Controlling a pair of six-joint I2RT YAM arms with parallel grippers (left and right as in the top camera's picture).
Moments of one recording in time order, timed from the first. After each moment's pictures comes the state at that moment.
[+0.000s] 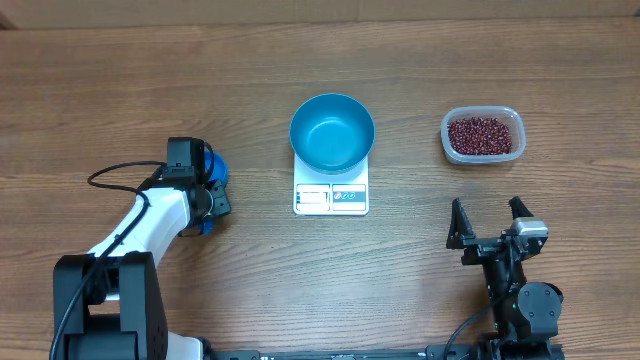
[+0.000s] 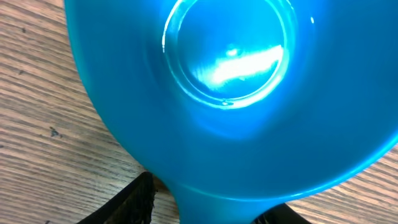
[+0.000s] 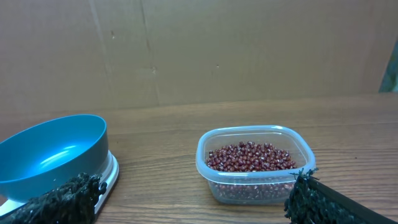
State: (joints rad) left arm 0.01 1.64 0.83 -0.49 -0.04 -0.34; right arm 0.04 0.01 0.02 -0.04 -0.02 0.09
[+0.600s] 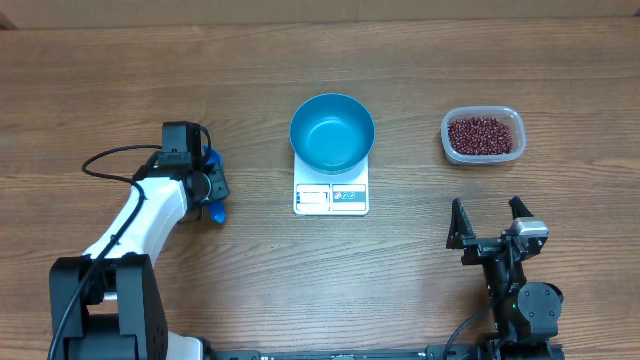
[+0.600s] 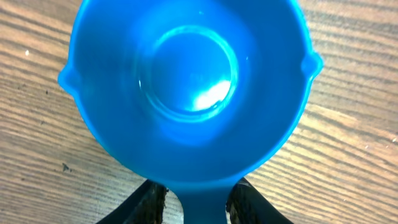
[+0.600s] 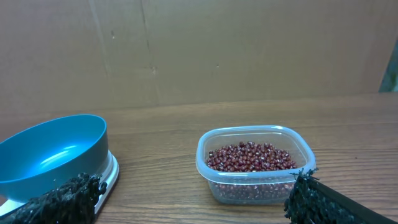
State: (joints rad) left arm 0.01 1.64 0.92 -0.52 -0.04 -0.34; right arm 0.04 0.01 0.02 -0.03 -0.02 0.09
